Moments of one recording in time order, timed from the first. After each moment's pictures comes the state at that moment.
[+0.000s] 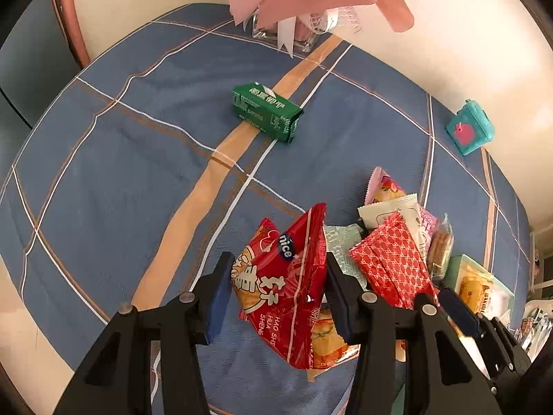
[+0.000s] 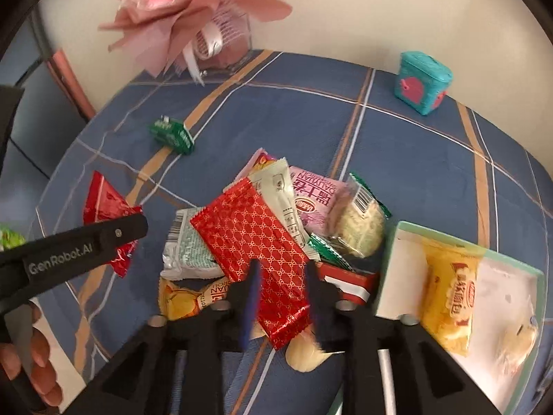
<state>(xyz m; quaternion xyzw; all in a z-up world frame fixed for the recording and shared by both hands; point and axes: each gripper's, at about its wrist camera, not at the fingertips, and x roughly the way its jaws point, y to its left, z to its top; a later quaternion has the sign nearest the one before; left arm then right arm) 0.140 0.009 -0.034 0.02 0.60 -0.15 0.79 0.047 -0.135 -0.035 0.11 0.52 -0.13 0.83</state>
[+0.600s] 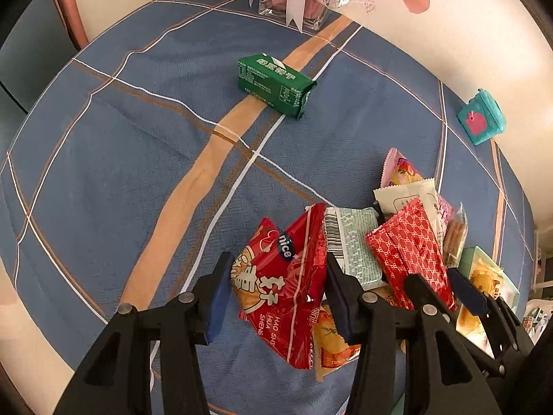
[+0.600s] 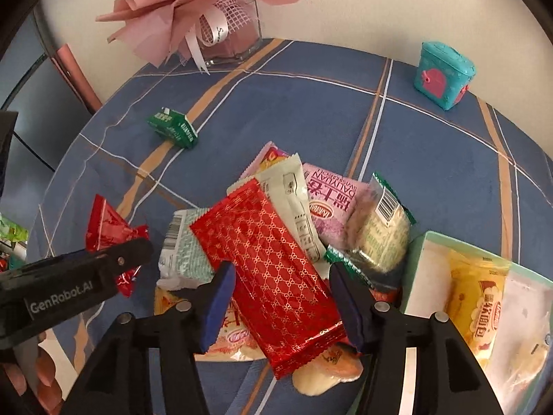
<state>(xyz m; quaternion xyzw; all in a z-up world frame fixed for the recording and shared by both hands) 0.151 0.006 -0.056 0.02 0.62 -0.14 0.77 0.059 -0.140 -0.053 0.13 0.54 -0.11 0.82</state>
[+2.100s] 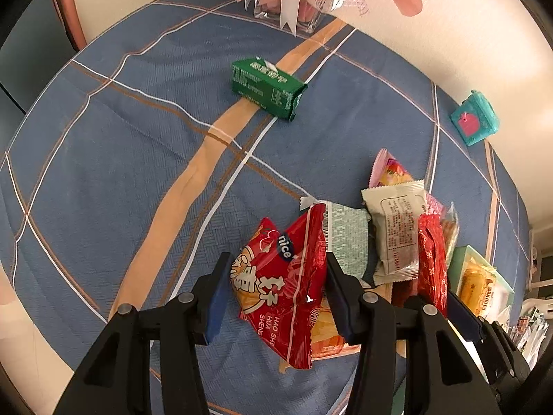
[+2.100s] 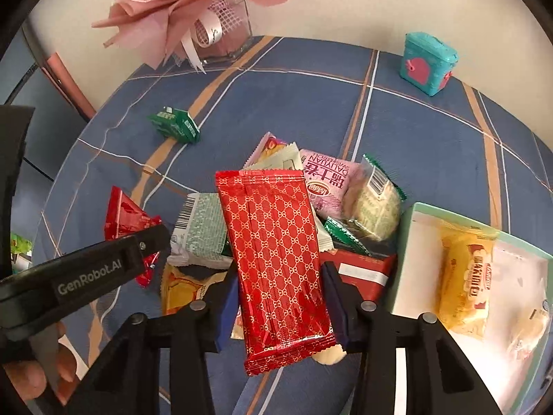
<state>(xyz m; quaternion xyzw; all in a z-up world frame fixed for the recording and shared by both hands) 0.145 0.008 -0.057 0.01 0.62 -0.15 0.77 0.042 -0.130 -0.037 0.15 0.54 -0.13 0.82</state>
